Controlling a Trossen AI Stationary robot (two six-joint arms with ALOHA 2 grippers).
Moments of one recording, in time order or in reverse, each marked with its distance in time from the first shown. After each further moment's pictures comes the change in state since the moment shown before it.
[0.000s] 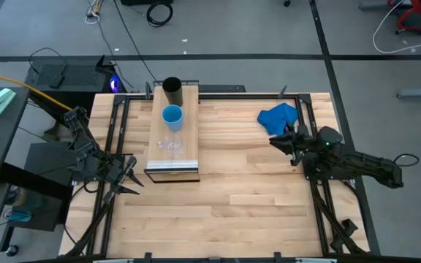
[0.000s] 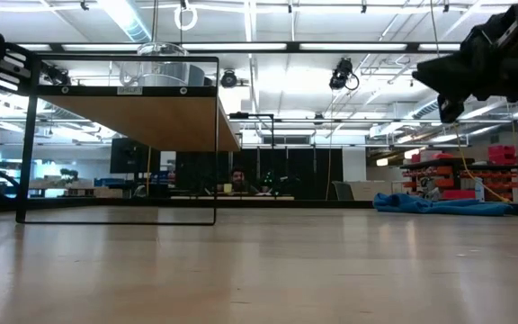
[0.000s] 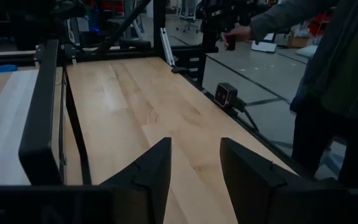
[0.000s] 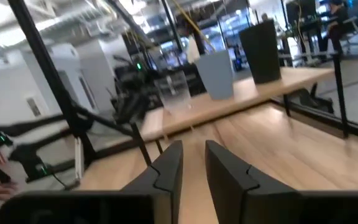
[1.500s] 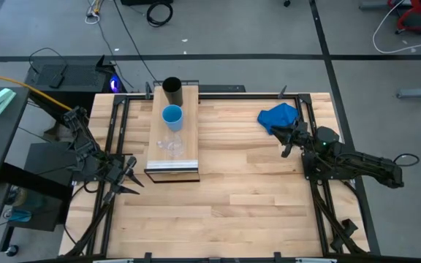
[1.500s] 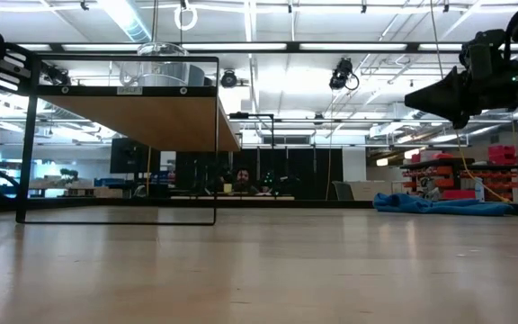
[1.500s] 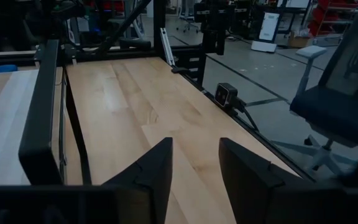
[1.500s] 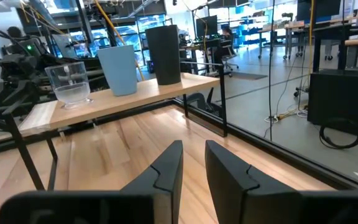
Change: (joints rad) left arm 0.000 0.000 0.000 0.001 0.000 0.000; right arm 0.000 0.005 0.000 -0.097 0.373 -0.220
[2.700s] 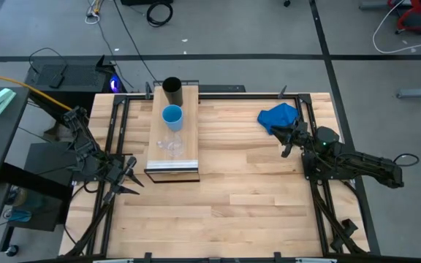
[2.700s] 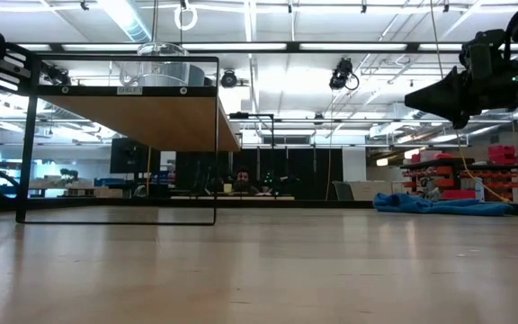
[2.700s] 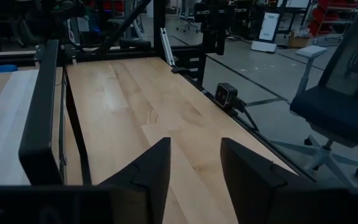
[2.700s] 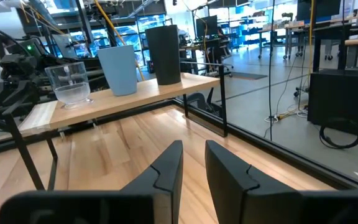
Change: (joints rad) left arm 0.000 0.000 0.000 0.000 0.000 0.000; right arm 0.000 0.000 0.000 0.000 0.000 0.001
